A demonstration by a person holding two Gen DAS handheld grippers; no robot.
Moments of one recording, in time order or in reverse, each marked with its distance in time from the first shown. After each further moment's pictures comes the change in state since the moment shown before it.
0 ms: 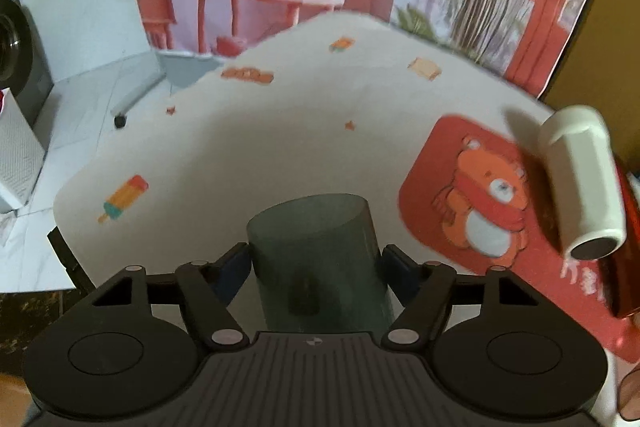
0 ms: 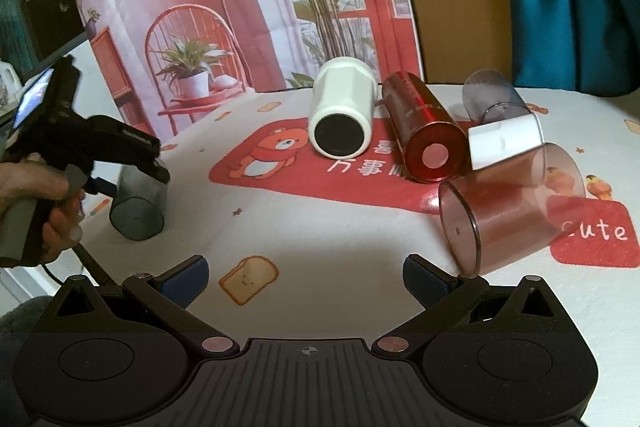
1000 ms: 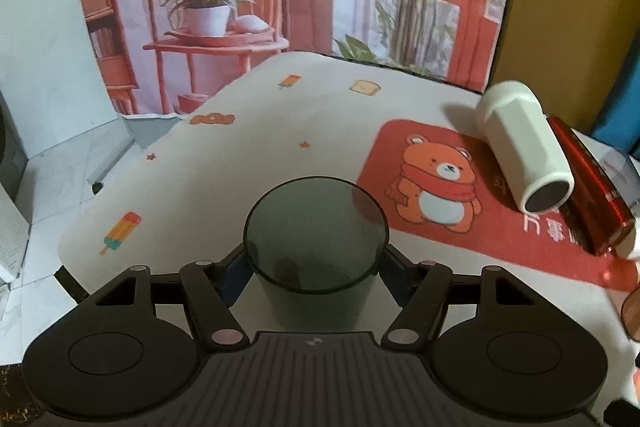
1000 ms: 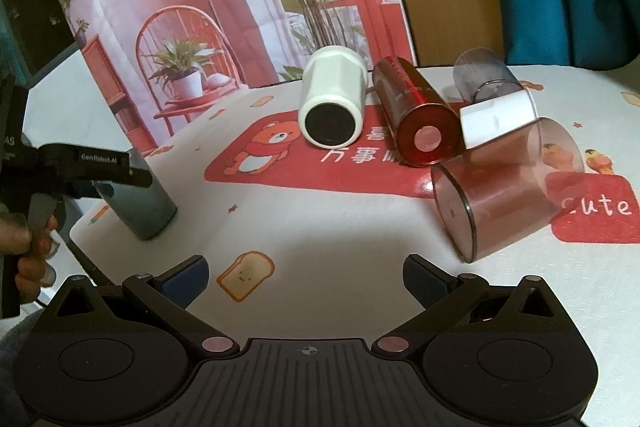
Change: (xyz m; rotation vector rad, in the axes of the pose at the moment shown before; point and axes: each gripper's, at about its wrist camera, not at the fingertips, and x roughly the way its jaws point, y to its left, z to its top) left arm -0.033 -0.012 -0.032 0.203 -0.118 -0.072; right arm -0.001 -0.006 -0.001 0.070 0.015 0.001
